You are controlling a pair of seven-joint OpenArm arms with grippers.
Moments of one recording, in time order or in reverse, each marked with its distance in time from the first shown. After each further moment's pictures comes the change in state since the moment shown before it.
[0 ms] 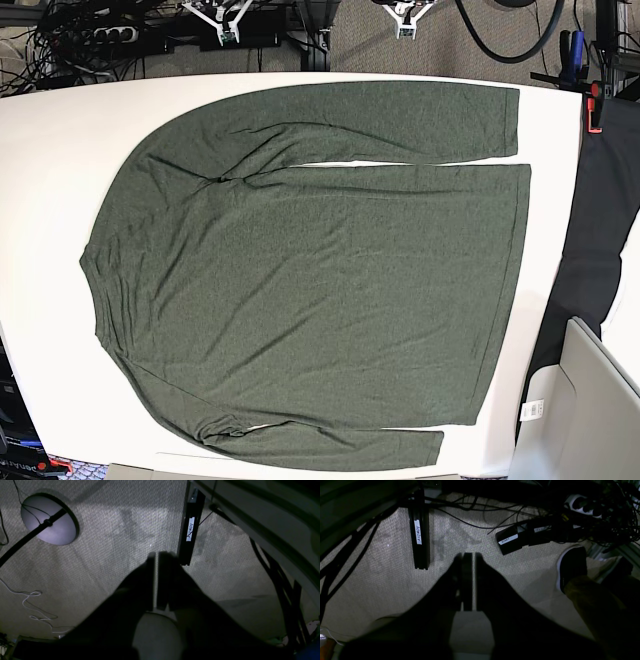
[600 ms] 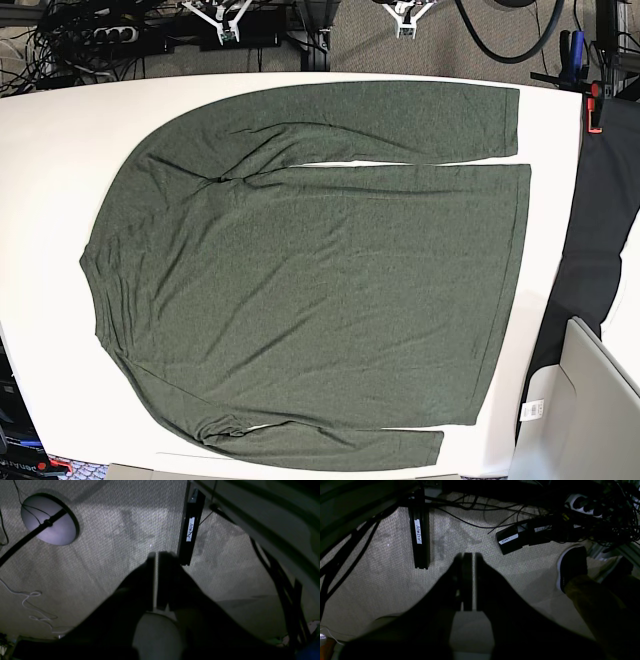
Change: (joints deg) left arm 0.5 0.0 0.0 0.0 0.0 0.0 -0.2; right arm -0.2 0.0 0.0 0.0 0.0 0.0 0.0
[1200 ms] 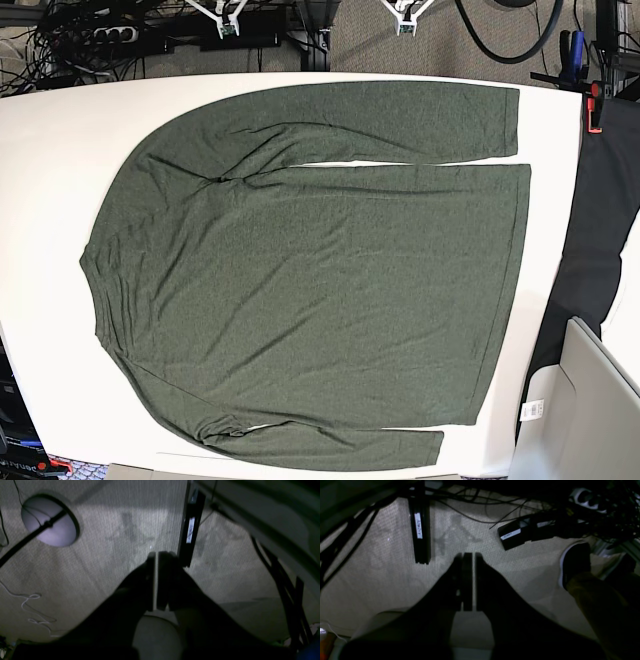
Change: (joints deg) left arm 1.1 0.0 0.0 0.1 0.0 0.0 -1.9; right arm -1.4 1.0 0.0 0.2 0.0 0.4 0.0
